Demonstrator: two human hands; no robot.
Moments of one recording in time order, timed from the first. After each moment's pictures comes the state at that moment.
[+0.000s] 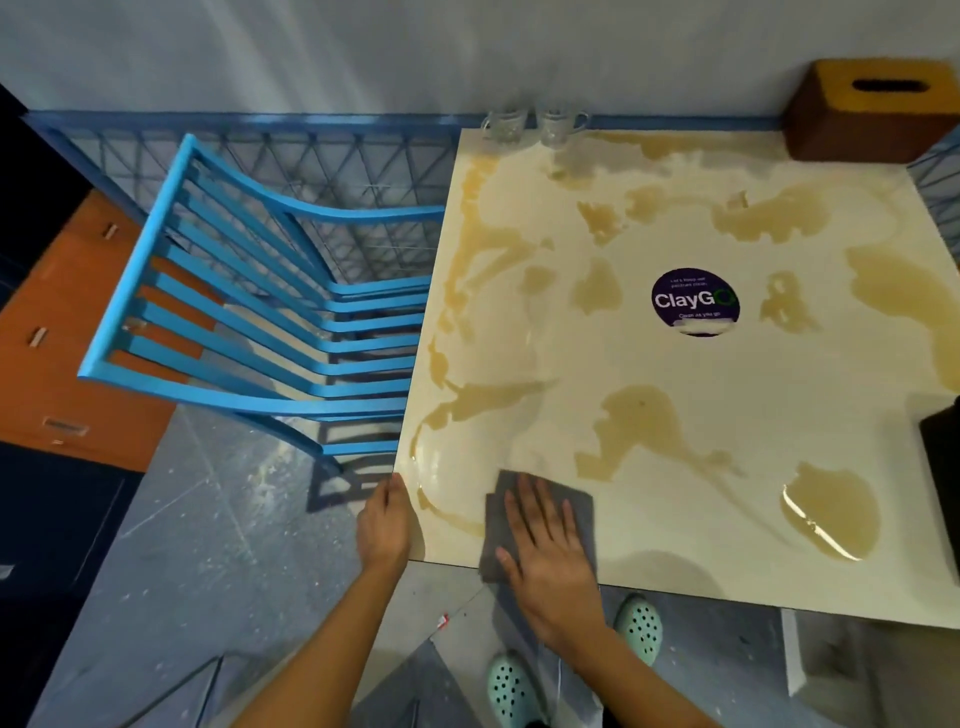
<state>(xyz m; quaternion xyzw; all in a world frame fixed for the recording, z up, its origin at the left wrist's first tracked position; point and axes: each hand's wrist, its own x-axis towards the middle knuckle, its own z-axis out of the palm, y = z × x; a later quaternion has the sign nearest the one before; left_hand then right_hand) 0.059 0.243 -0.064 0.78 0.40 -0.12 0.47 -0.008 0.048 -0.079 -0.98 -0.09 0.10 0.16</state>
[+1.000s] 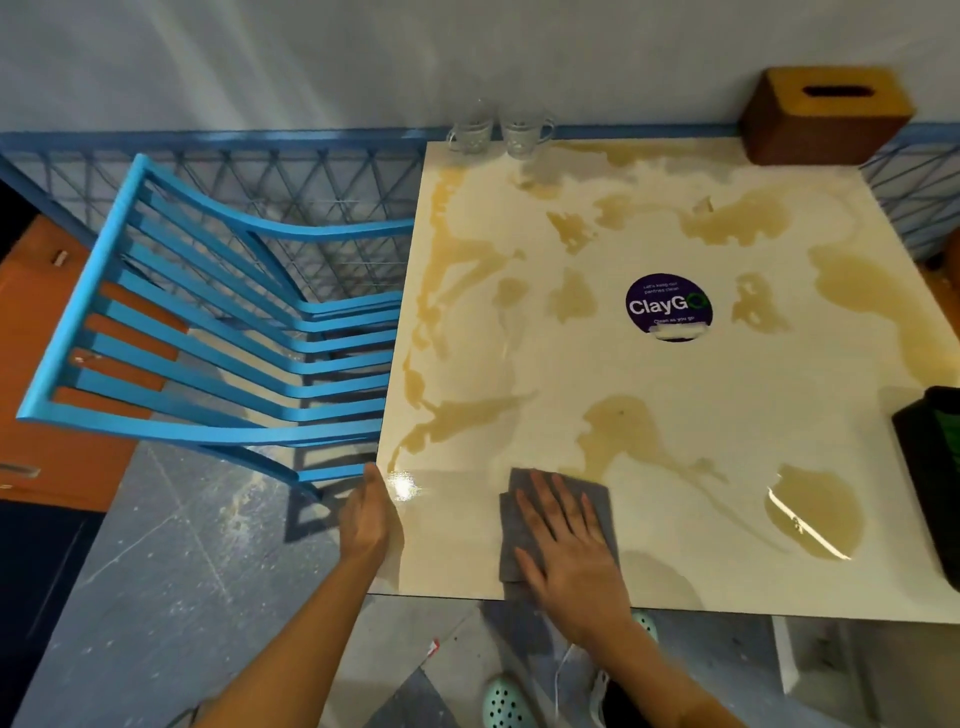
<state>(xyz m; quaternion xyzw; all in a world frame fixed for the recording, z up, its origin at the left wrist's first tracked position) 0.103 0.241 -0.057 0.78 0.40 -0.15 0.46 0.013 0.010 -0.076 -0.98 -0.08 0.09 0.14</state>
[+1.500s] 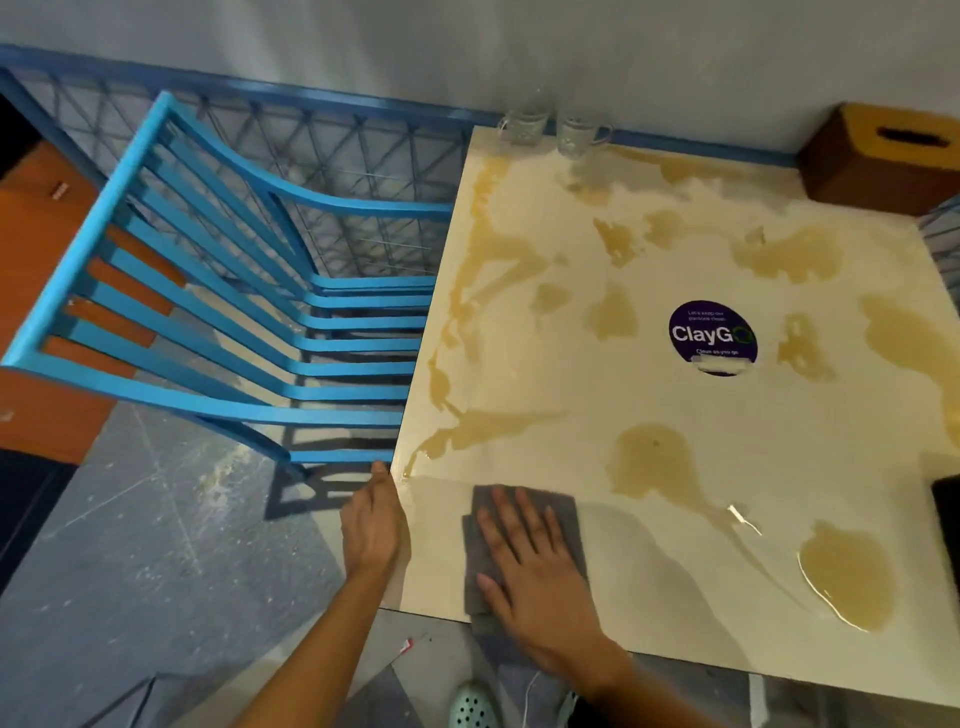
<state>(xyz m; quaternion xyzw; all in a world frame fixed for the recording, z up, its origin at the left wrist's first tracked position) 0.102 0.243 -0.062 0.79 0.37 -0.08 0.48 0.036 0.056 -0.073 -0.97 -0.17 0.13 0.09</state>
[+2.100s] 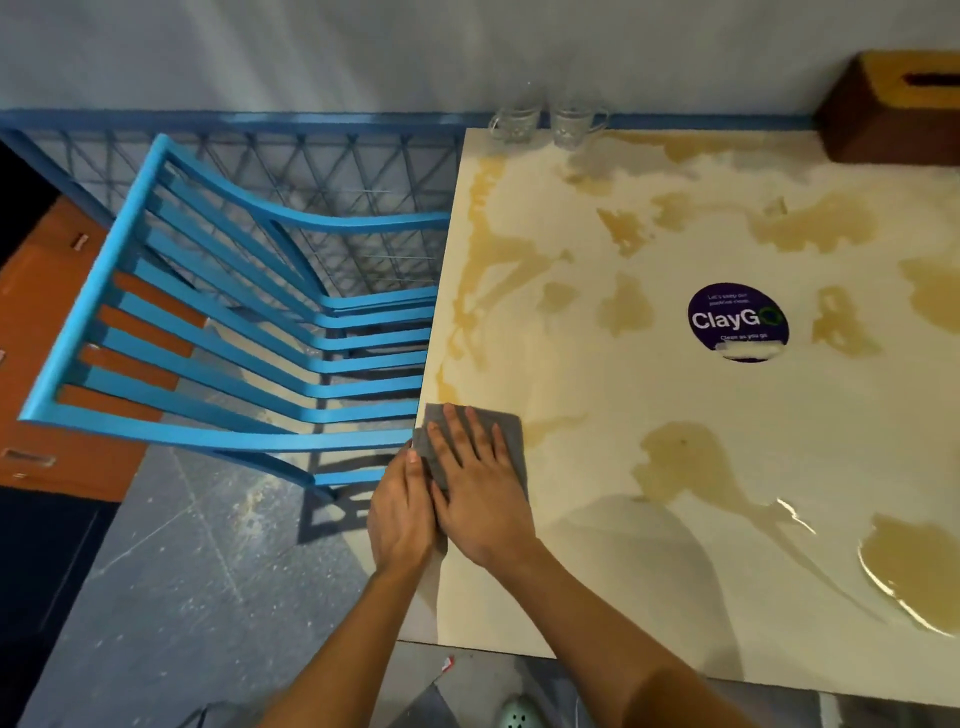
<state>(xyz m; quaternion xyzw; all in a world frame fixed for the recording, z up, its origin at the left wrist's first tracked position) 0.131 0.238 -0.072 0.86 0.24 -0.02 0.45 0.148 0.141 -0.079 -0.98 -0.14 0.09 0.12</state>
